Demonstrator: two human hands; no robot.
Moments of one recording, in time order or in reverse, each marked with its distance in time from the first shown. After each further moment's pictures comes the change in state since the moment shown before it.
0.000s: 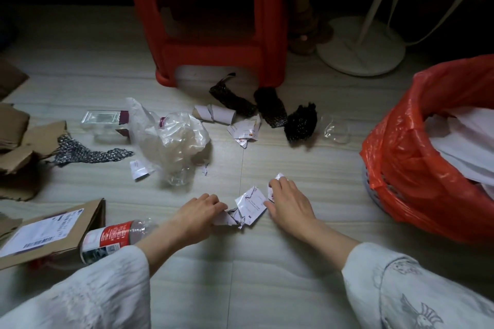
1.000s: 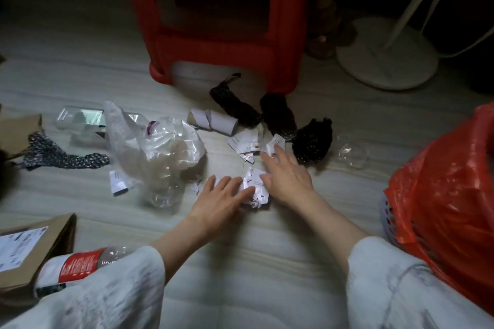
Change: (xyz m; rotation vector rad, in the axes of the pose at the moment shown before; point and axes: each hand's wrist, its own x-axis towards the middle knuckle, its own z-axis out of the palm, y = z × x) left_hand 0.083 0.005 -0.020 0.019 0.281 0.040; right_hand 0.107 0.009 -0.042 -0.054 -0.069 0.019
